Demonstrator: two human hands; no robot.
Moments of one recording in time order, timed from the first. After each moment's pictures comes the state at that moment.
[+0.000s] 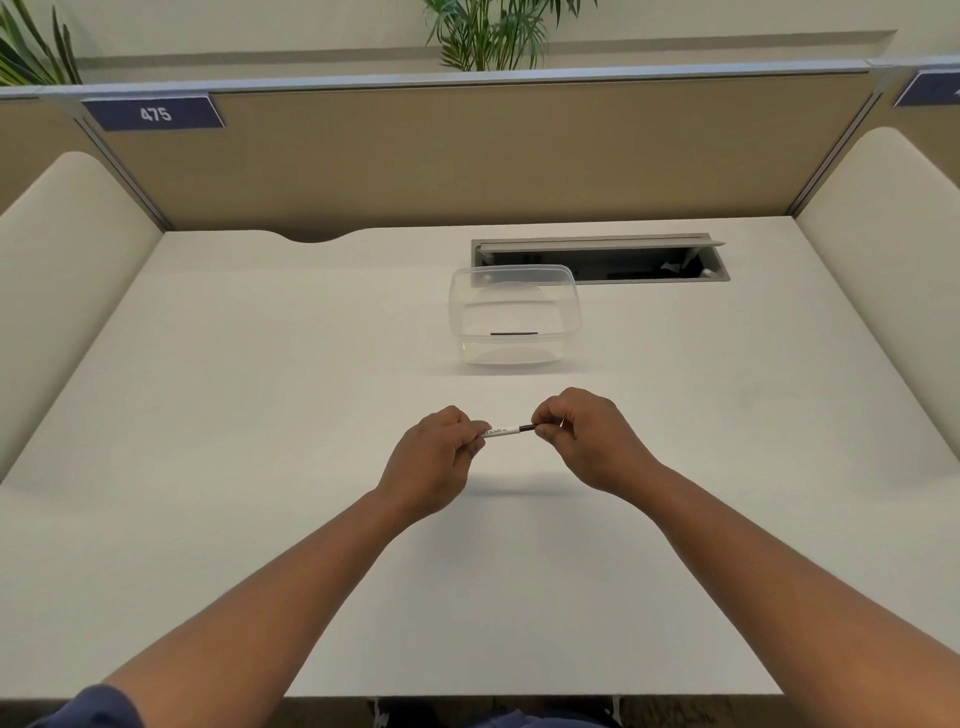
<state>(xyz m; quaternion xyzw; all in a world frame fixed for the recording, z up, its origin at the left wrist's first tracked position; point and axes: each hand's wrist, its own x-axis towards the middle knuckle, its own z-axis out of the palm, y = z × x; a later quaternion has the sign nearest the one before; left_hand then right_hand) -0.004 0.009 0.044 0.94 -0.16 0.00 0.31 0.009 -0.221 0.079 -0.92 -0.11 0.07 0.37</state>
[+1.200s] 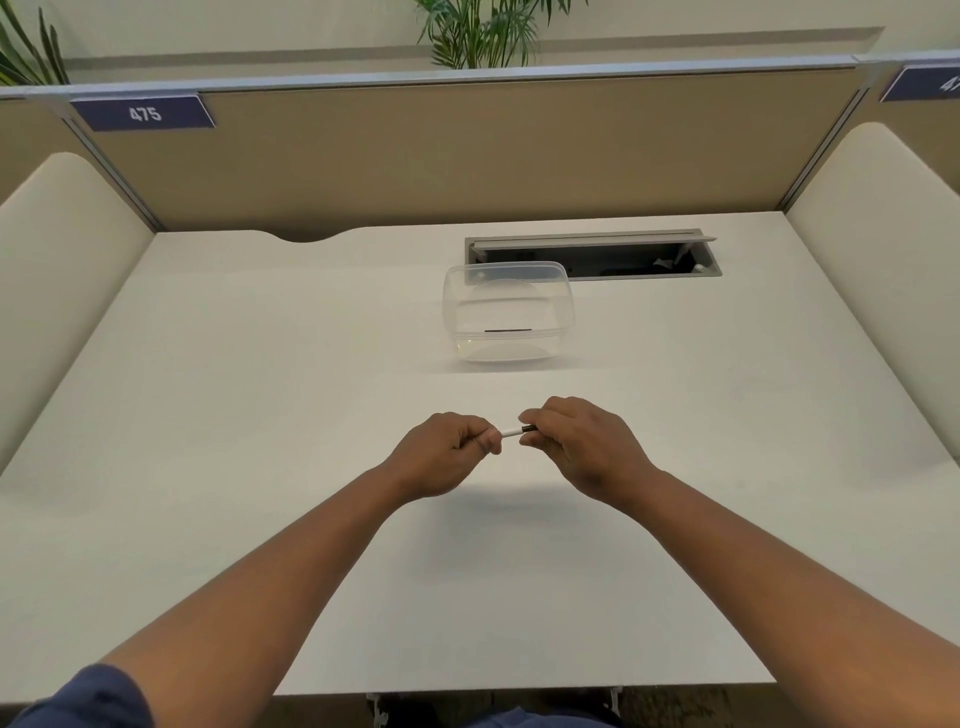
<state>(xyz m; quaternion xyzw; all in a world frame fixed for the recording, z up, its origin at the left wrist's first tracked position) 0.007 0.001 0.065 0.90 -0.12 -0.19 0.37 -0.003 -0.230 0.063 -0.94 -0.27 -0.08 0.21</state>
